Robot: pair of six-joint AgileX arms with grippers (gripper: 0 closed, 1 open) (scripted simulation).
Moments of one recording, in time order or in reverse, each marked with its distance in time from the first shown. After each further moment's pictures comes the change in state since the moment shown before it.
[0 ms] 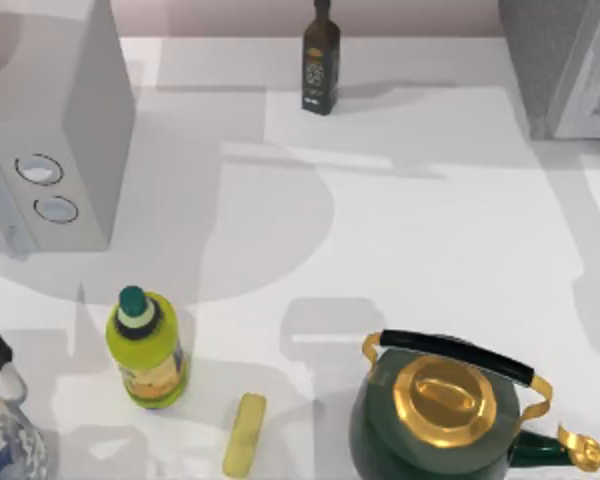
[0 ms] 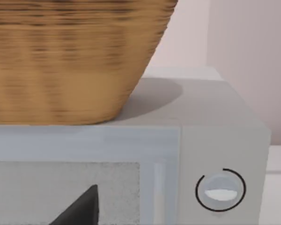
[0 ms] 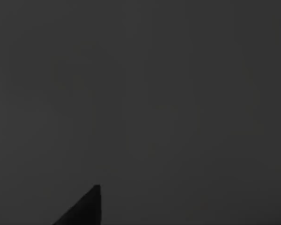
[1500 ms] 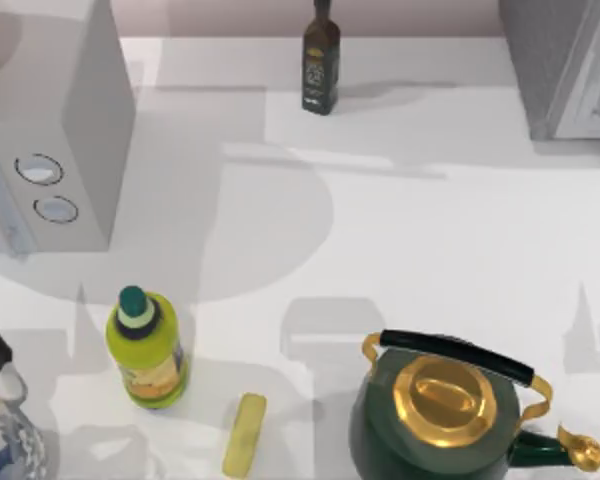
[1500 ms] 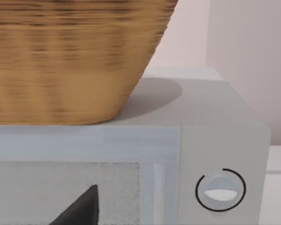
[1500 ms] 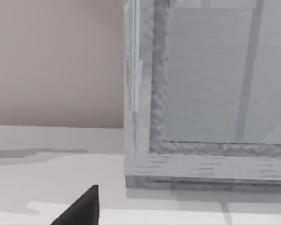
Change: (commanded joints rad) left arm 0.000 0.000 0.000 0.000 0.000 0.000; right arm -0.101 -1.936 -2.572 0.627 -0.103 -0.014
